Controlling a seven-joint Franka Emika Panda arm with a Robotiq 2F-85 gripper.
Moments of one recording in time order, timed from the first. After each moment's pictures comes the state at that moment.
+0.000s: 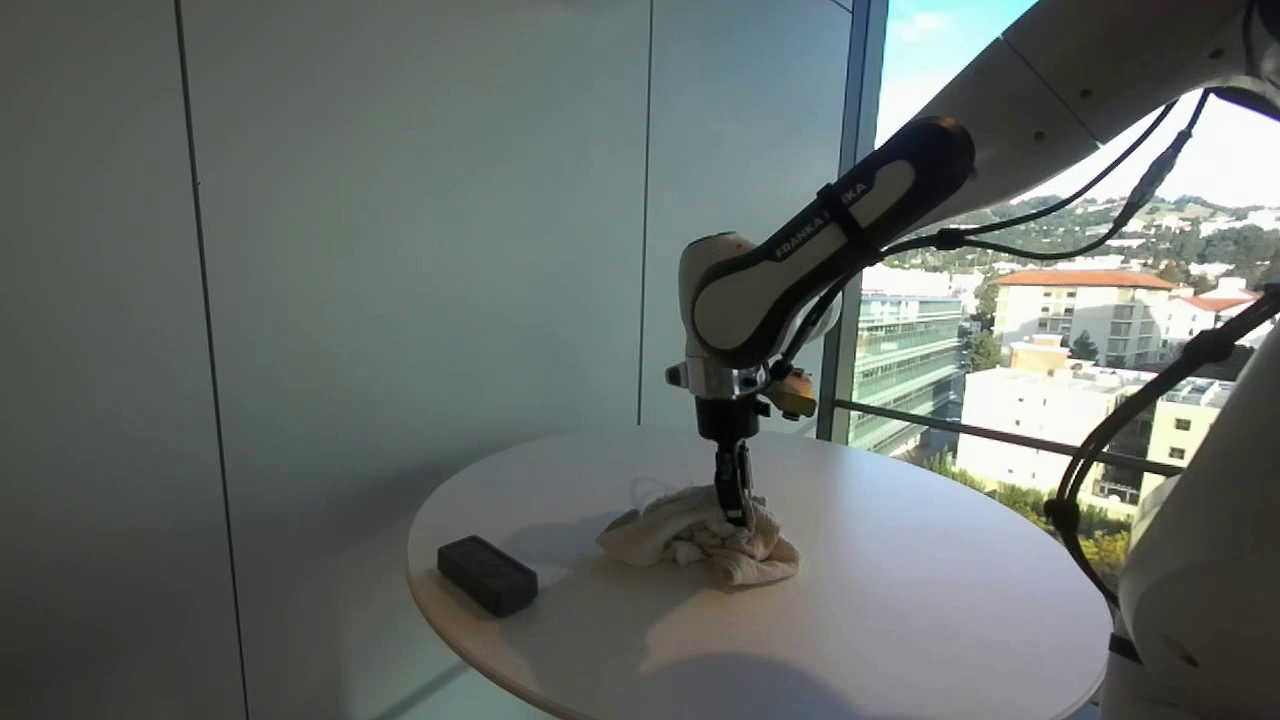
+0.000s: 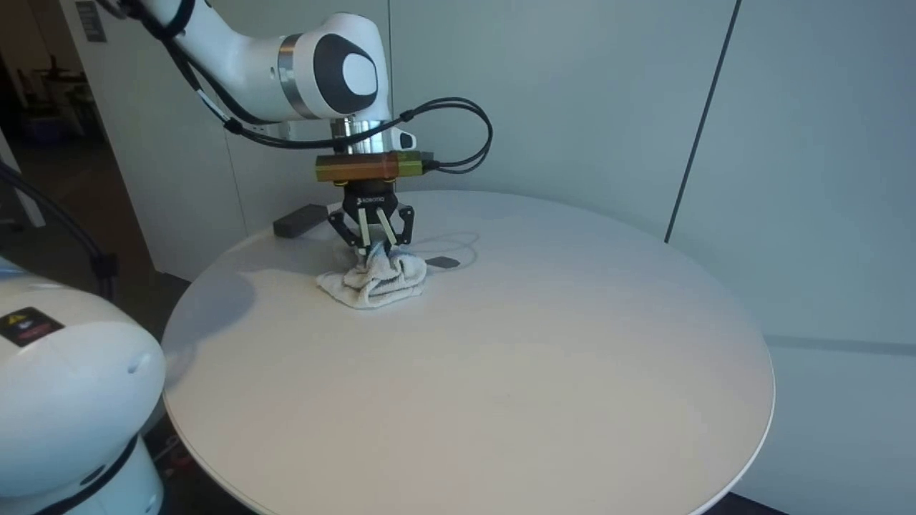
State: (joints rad) arm 0.03 -0.30 -0.05 -2.52 -0.20 2.15 -0.48
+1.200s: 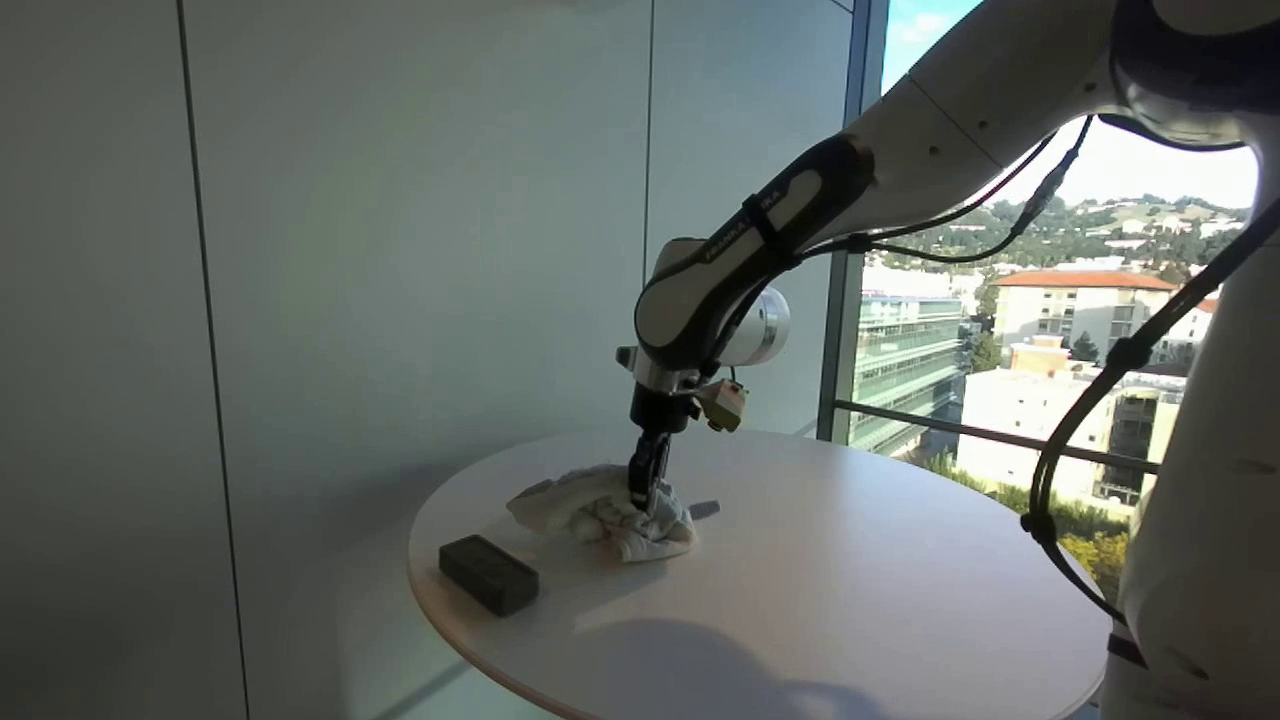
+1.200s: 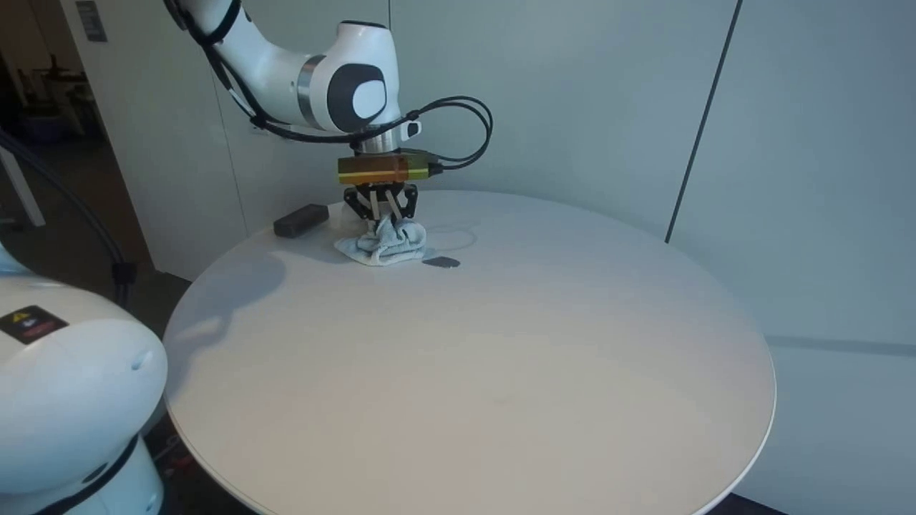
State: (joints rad) arm 0.06 -0.12 -0.02 -2.40 0.04 2.47 -0.60
